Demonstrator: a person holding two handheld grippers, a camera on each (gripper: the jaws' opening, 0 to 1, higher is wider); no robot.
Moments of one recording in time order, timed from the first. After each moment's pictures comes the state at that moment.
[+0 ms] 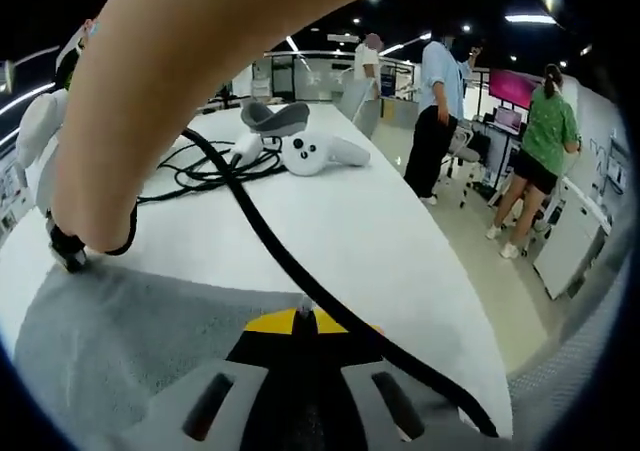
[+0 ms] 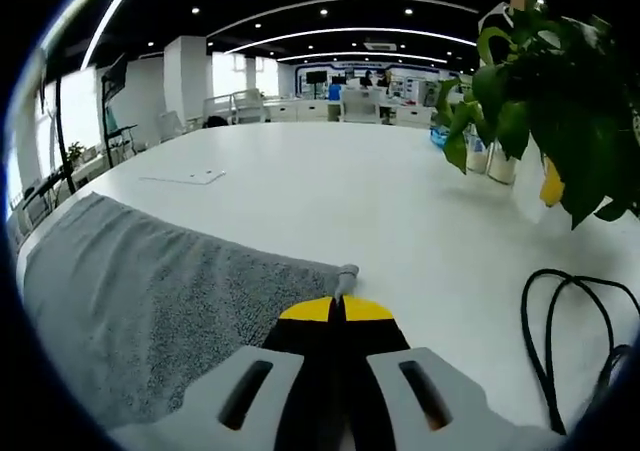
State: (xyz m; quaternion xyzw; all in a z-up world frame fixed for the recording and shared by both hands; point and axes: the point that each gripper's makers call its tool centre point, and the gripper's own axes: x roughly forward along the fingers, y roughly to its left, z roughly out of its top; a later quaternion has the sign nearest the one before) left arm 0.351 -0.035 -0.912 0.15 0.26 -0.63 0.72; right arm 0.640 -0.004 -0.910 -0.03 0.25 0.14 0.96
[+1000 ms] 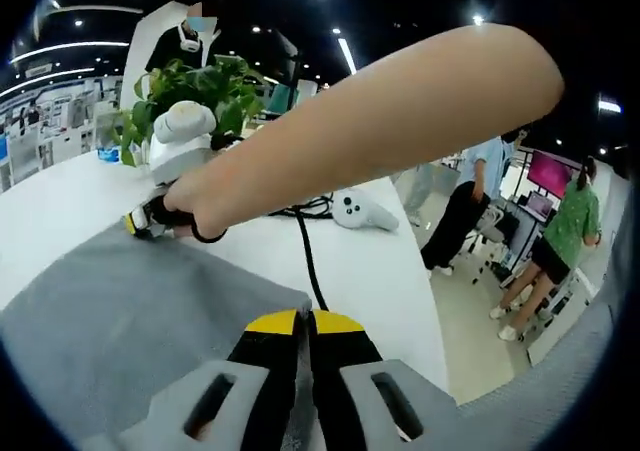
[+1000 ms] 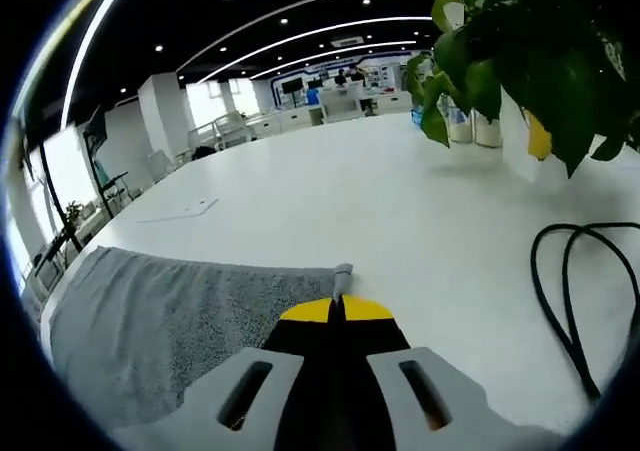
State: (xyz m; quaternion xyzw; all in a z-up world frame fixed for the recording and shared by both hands) left arm 0.374 0.021 -0.851 0.06 0.23 -0.58 0.78; right arm 0.639 -0.005 -0.909 0.12 0.29 0.11 0.94
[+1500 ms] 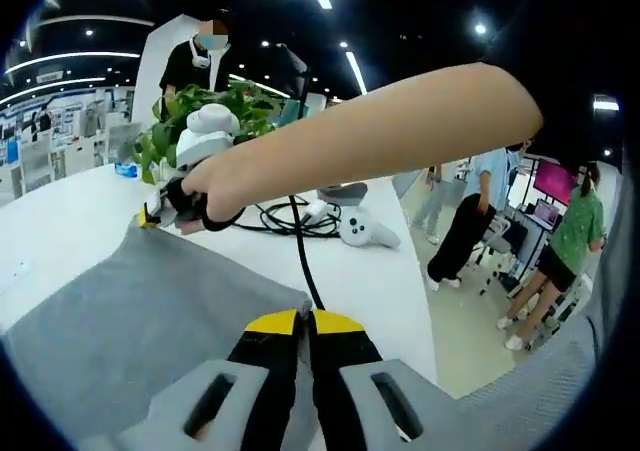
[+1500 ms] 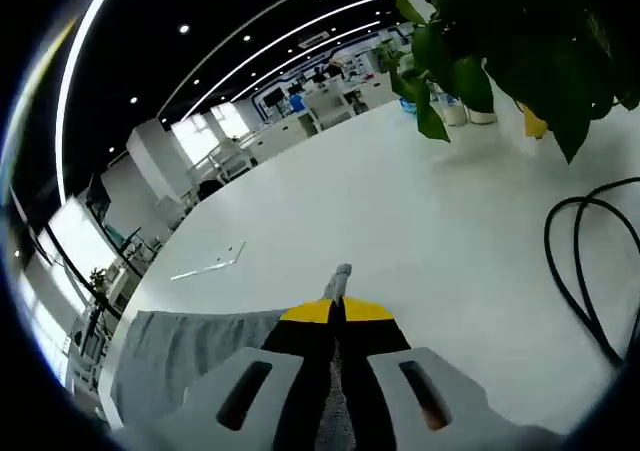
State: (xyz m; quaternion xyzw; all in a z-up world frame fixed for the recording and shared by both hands) left arm 0.372 0.055 -0.814 0.04 0.21 -0.56 0.80; right arm 0.633 0.028 -0.851 0.21 0.28 0.14 0.92
